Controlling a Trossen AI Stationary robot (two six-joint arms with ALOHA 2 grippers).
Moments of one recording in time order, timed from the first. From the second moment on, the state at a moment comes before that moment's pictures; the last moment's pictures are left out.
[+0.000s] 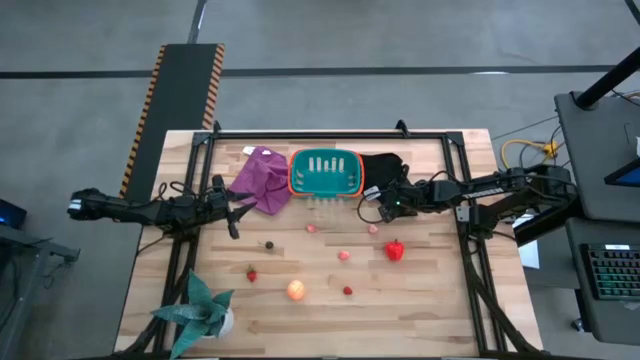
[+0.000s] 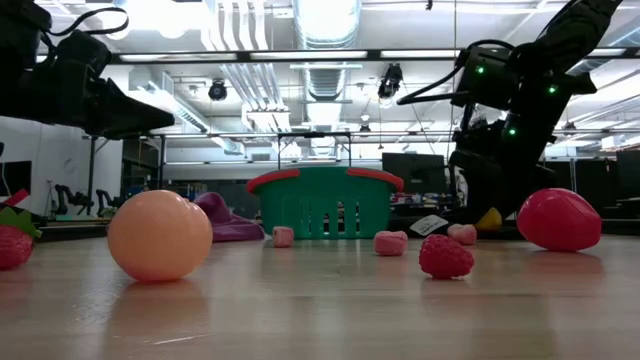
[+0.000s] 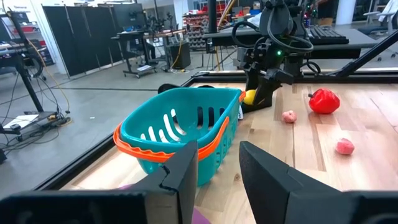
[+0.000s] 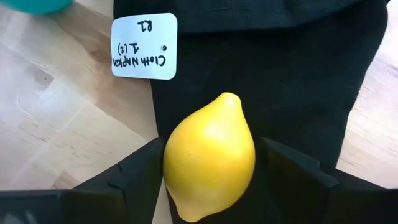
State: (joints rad) left arm -0.12 0.25 0.00 0.12 -0.51 0.06; right arm -0.17 1.34 0.52 -0.34 0.33 0.76
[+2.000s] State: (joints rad) left arm -0.12 0.25 0.00 0.12 -0.51 0.06; right arm -0.17 1.05 0.75 -0.27 0.33 0.36
